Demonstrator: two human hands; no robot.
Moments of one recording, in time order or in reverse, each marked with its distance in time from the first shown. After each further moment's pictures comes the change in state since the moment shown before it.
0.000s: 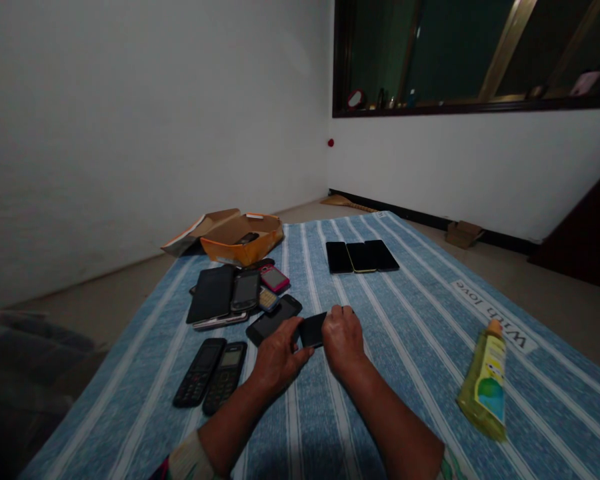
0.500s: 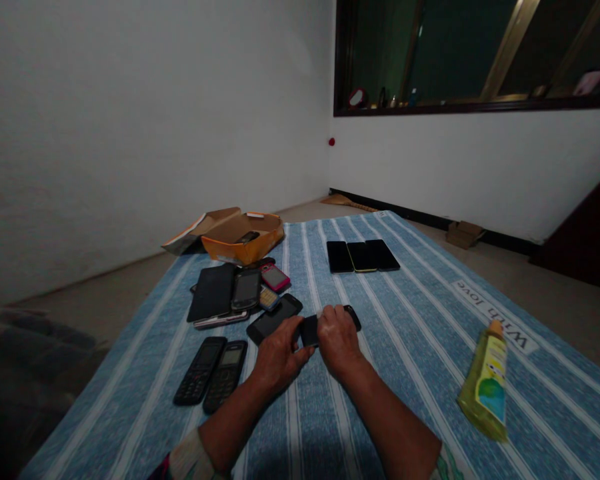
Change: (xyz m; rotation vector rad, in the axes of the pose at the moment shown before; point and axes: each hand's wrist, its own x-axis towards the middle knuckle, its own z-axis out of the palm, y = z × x) left_hand 0.000 -0.002 0.001 0.001 0.018 0.027; right_hand -0.001 -0.004 0.007 0.069 0.057 -0.157
